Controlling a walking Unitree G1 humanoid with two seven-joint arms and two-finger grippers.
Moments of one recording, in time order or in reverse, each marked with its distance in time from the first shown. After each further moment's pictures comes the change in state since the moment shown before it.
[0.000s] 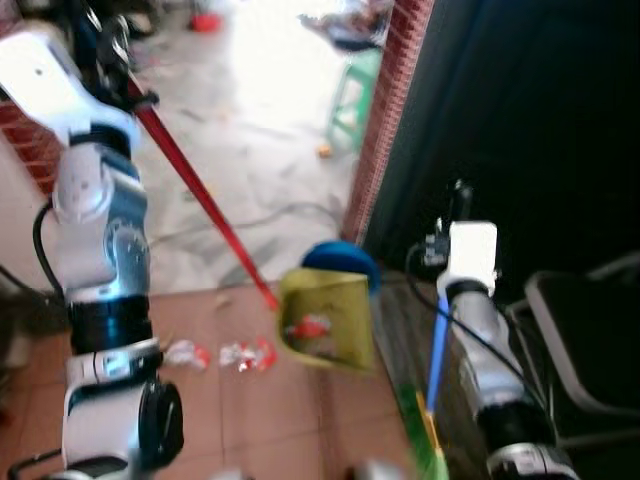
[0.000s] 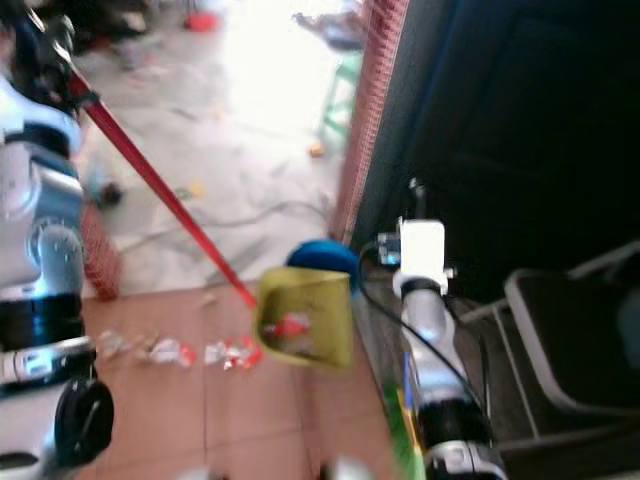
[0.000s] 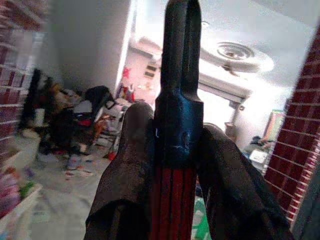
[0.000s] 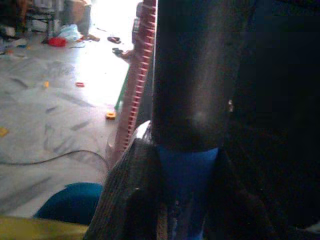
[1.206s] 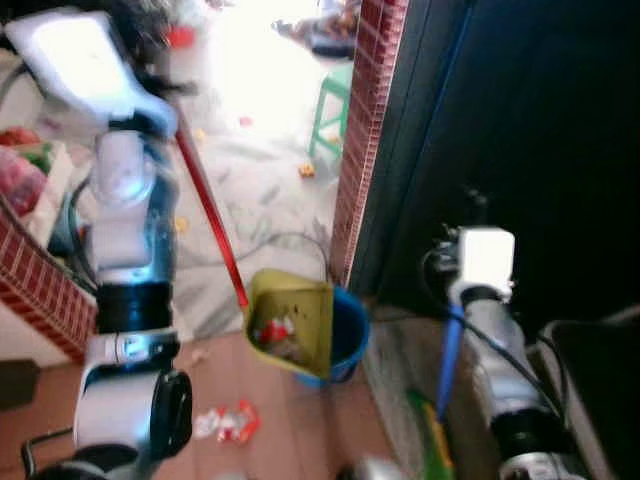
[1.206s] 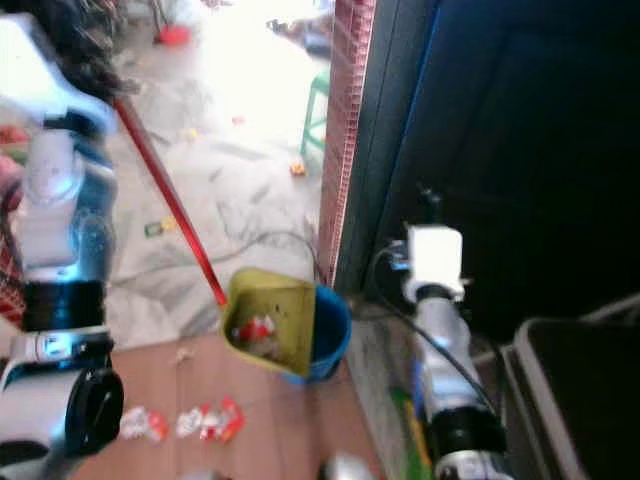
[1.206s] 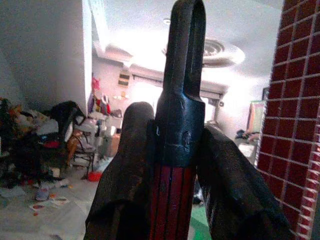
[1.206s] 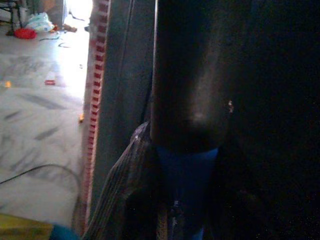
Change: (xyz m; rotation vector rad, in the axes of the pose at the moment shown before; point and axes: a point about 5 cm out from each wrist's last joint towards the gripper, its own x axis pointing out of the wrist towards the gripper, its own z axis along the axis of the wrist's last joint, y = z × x) left arm 0.007 -0.028 -0.007 0.085 -0.036 -0.087; right arm -0.006 -0.014 -0.012 -0.011 0.044 -0.035
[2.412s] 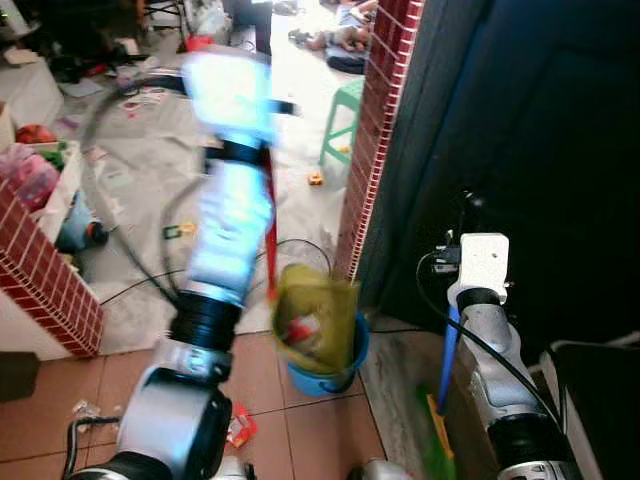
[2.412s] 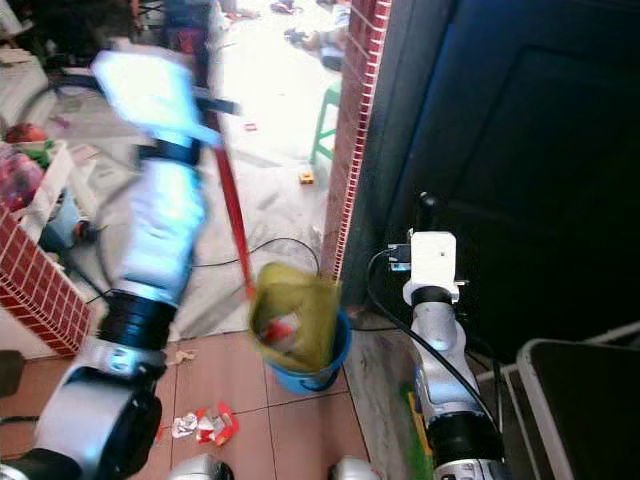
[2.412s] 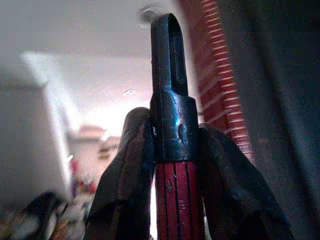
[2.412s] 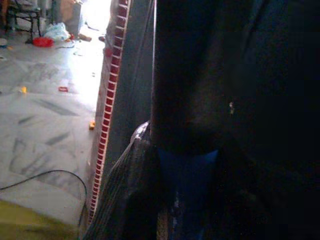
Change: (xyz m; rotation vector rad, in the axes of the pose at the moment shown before) left arm -0.035 -0.106 -0.009 0.192 -0.297 -0.256; right arm -0.005 0.005 0.002 -0.005 -0.012 0.014
